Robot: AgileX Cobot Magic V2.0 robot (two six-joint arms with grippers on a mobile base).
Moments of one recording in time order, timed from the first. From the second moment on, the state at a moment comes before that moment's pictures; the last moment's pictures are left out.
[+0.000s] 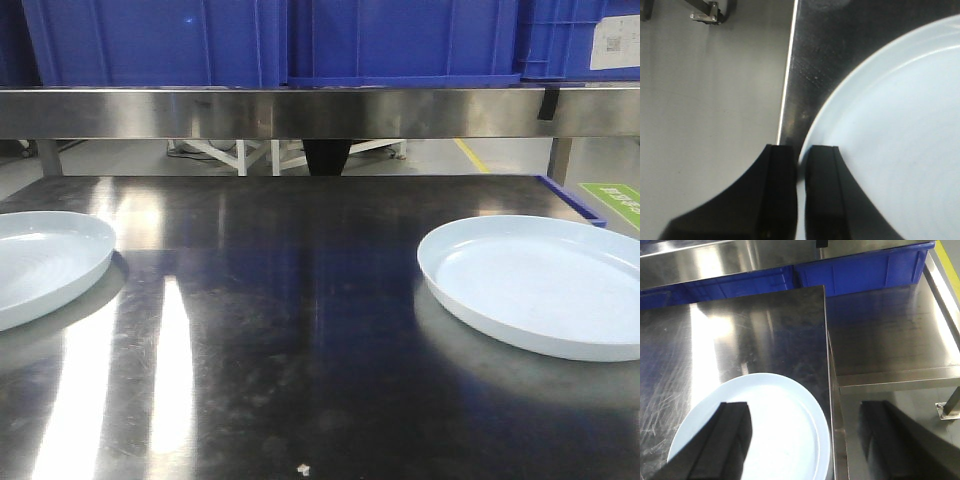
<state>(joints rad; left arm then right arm) -0.02 1.65 -1.01 0.21 0.67 -0.19 0.00 0.84 -0.60 0.14 0.33 0.11</state>
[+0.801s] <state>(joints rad) -0.29 1.53 -1.21 0.06 0.71 -0.19 0.00 0.84 -0.60 0.14 0.33 0.11</state>
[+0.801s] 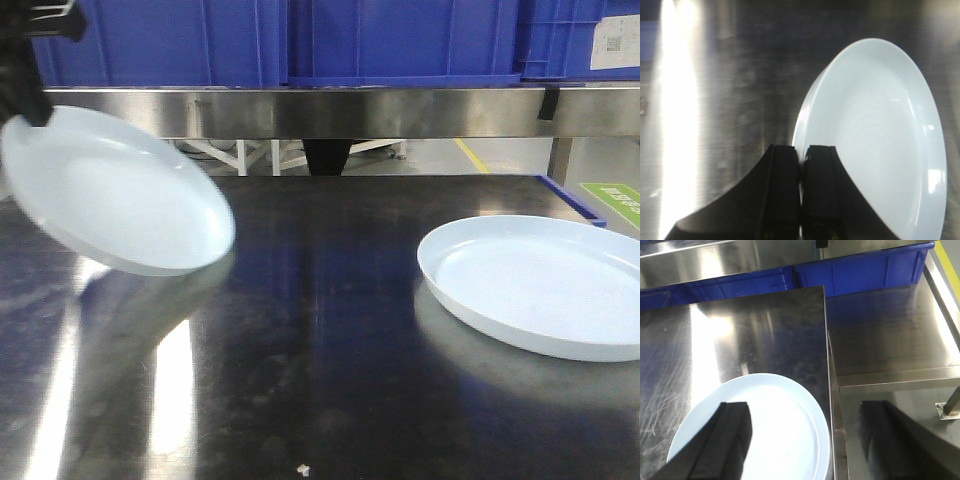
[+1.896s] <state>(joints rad) -0.50 1.68 -1.21 0.05 0.68 -0.19 0.00 0.84 -0.60 0.14 0.33 0.11</state>
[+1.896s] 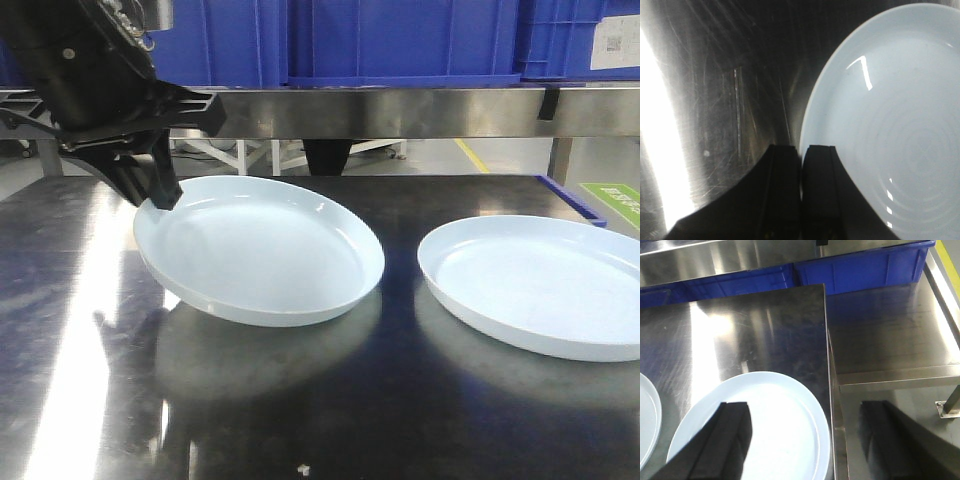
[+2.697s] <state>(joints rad) -0.50 1.67 -1.32 0.11 0.74 -0.20 0.00 0.84 -0.60 0.14 0.34 0.11</state>
